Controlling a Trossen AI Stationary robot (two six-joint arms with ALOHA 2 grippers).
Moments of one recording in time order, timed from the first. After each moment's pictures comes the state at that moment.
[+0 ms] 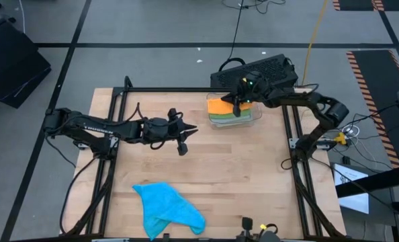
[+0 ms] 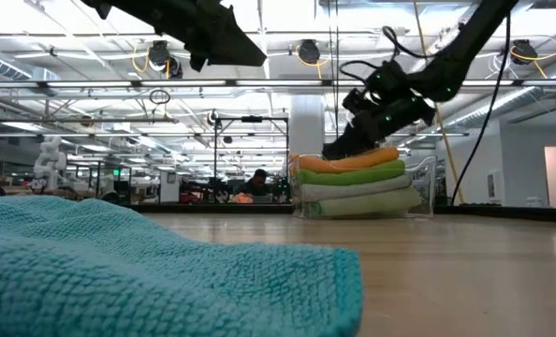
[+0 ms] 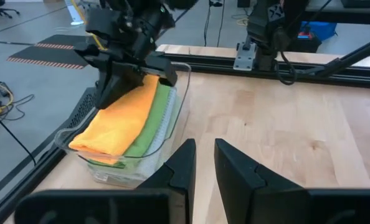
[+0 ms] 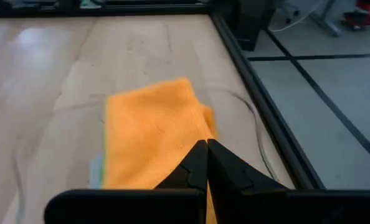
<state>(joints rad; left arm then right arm) -0.02 1.34 0.86 0.14 -0.31 -0.05 -0.79 1.62 0.80 0.31 -0.58 -0.35</state>
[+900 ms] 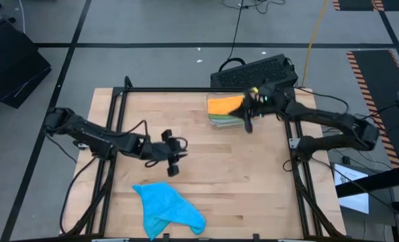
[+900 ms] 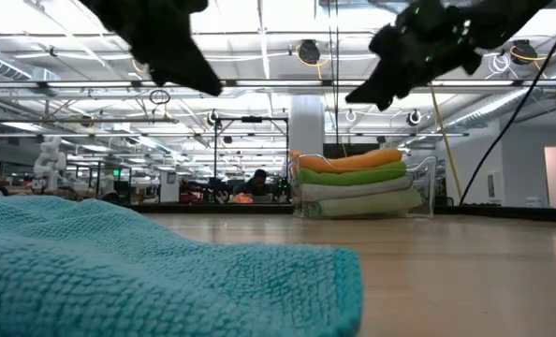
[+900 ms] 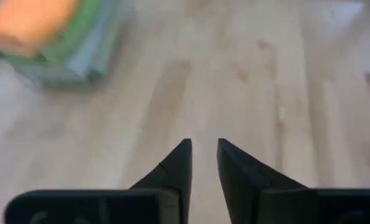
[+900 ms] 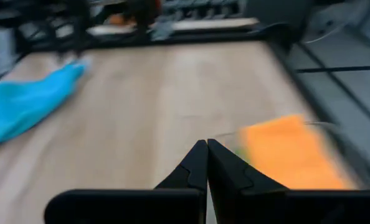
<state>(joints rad) -0.24 1.35 0.86 -0.21 -0.34 -0.30 -0.56 1.16 0.67 0.05 -0.50 -0.18</state>
